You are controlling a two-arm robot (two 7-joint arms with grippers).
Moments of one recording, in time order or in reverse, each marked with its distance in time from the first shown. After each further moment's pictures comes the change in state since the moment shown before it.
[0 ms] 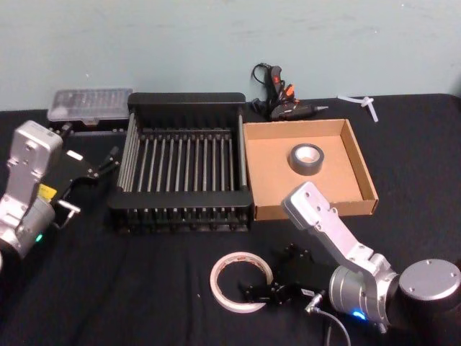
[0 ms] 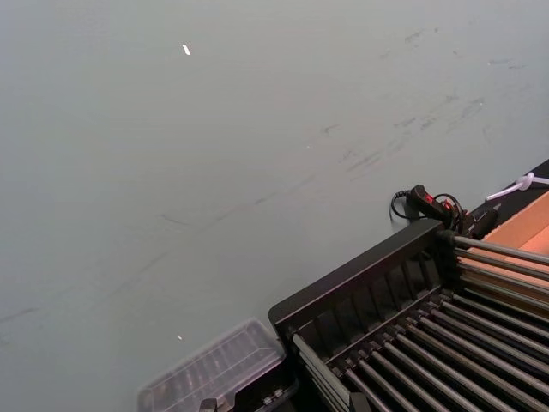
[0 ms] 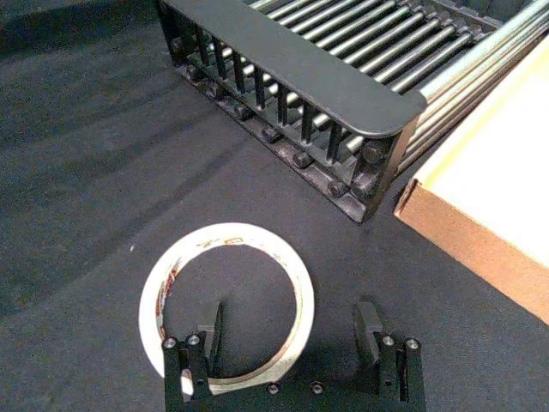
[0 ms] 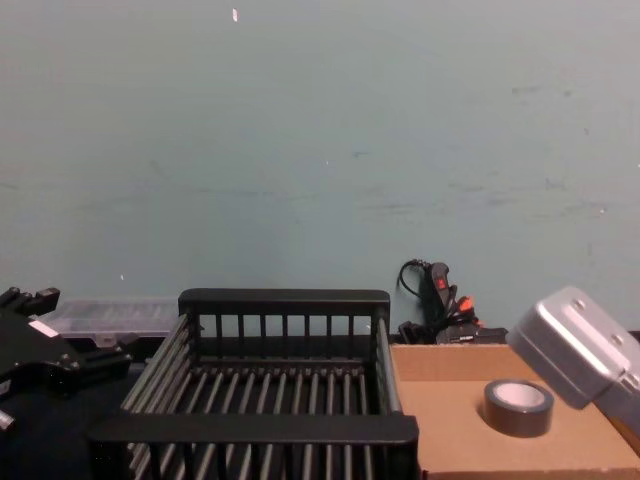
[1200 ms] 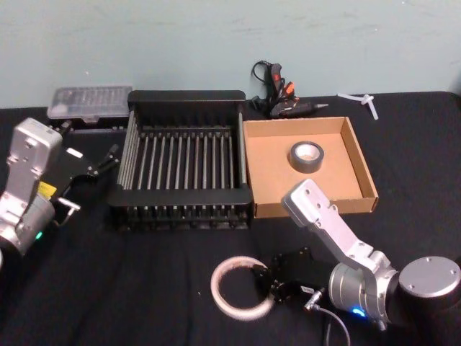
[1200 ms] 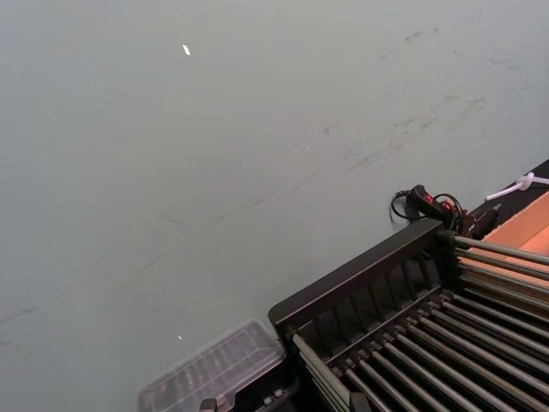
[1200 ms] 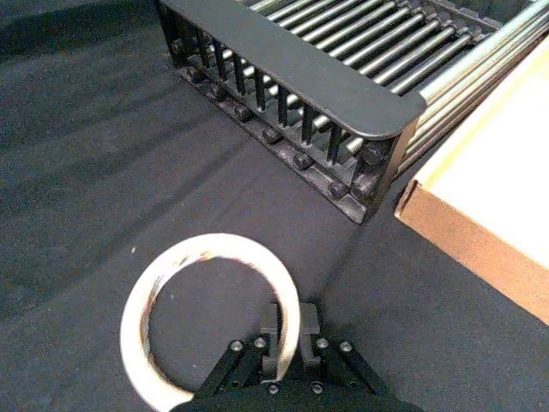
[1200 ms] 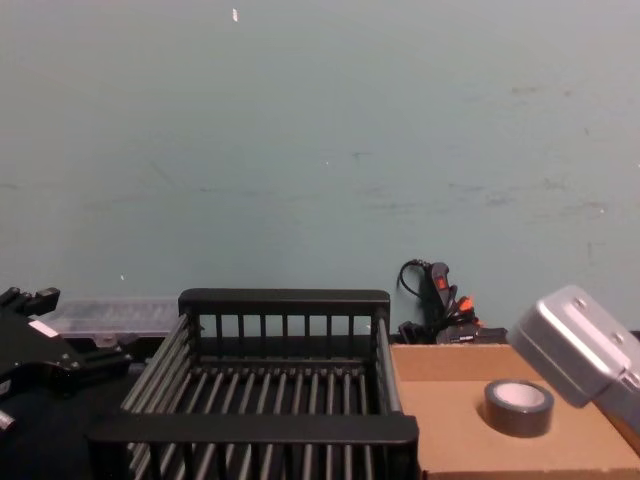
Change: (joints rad) left arm 0.000 0.000 0.000 0.000 0.000 0.000 0.000; right arm 0.000 0.000 0.001 -0.001 0.003 0.000 0.000
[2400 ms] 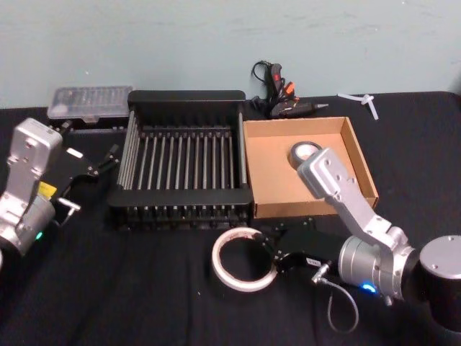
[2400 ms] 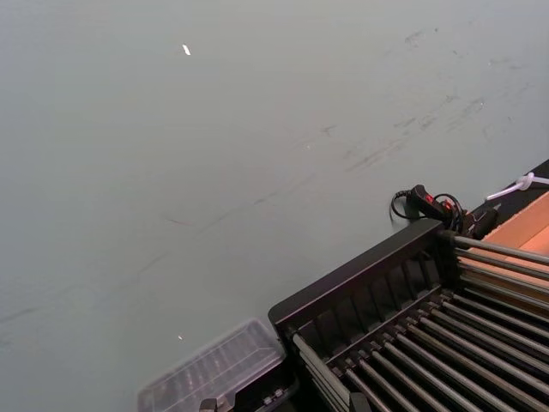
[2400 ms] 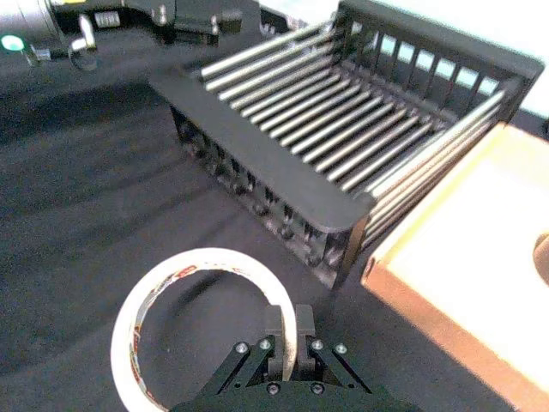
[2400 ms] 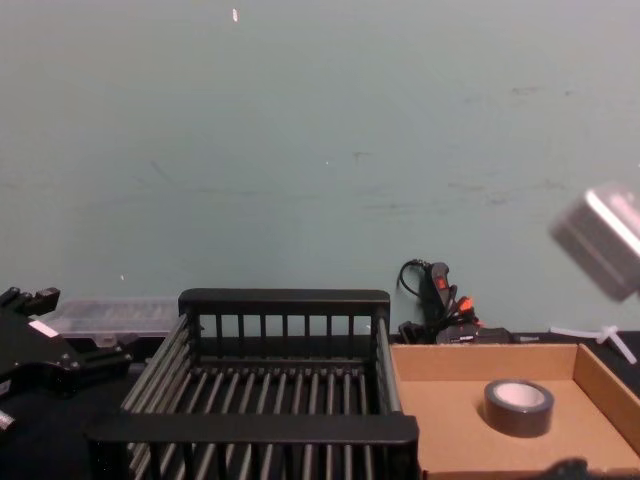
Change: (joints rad) left arm 0.000 0.000 0.000 0.000 0.000 0.000 0.000; right arm 0.017 0.023 0.041 -0.052 0.050 -0.056 0.022
